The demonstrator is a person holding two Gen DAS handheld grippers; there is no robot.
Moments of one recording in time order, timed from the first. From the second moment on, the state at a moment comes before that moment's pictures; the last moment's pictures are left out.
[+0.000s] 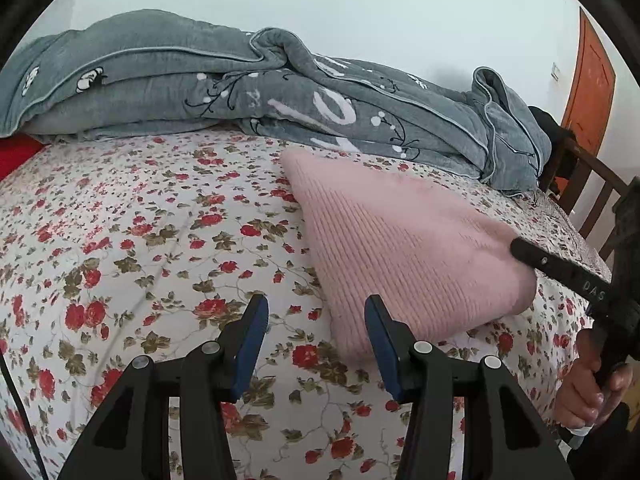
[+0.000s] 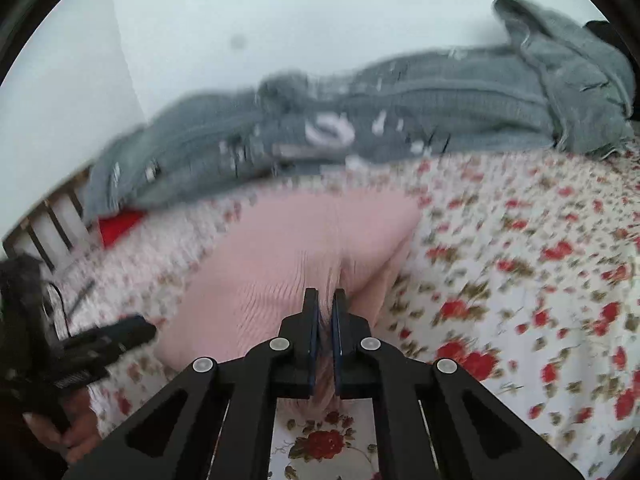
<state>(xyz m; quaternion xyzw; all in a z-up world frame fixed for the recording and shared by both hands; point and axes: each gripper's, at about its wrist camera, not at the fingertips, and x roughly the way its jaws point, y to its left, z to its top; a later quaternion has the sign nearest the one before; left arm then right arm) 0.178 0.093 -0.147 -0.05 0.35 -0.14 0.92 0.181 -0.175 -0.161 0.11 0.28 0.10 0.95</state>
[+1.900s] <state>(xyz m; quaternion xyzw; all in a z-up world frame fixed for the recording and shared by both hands) 0.237 0.023 -0.102 0.01 0.37 -0.12 0.92 0.217 -0.178 -0.118 0.02 0.34 0.02 0.94</state>
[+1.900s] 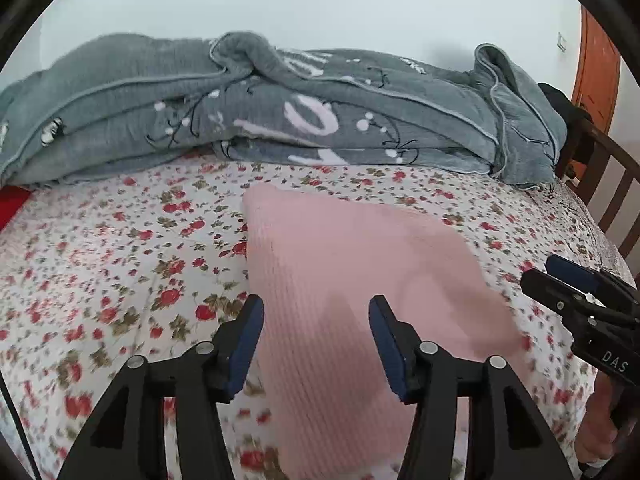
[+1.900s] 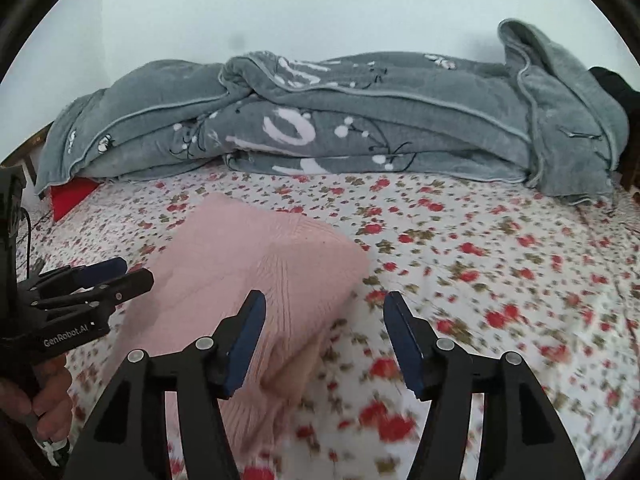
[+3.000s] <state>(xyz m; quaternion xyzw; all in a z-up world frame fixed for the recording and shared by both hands) 0.033 0.017 -0.015 -0.01 0.32 -0.06 0.95 0.011 -0.200 -0.045 0.00 0.30 -0.03 0.95</state>
